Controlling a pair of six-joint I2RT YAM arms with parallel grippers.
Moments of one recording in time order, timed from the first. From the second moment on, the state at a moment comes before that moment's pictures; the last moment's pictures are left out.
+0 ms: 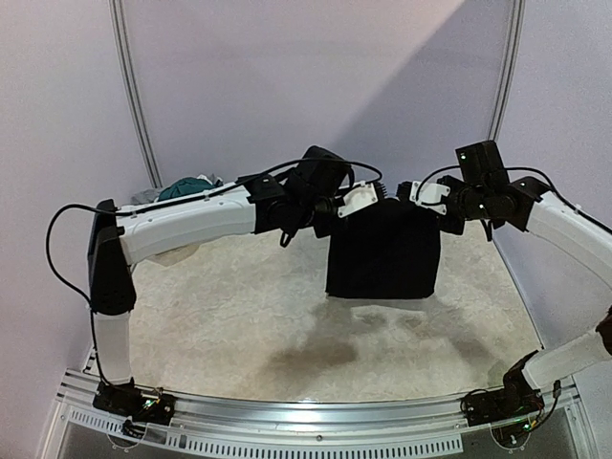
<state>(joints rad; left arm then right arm) -1.00 2.02 1.88 -0.44 -0.45 0.69 0.48 1.33 1.23 -0.55 0.07 -0.97</state>
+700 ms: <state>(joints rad) -0.76 2.63 2.46 -0.32 -0.25 0.53 0.27 2.06 1.68 -0.33 -0.09 -0.79</state>
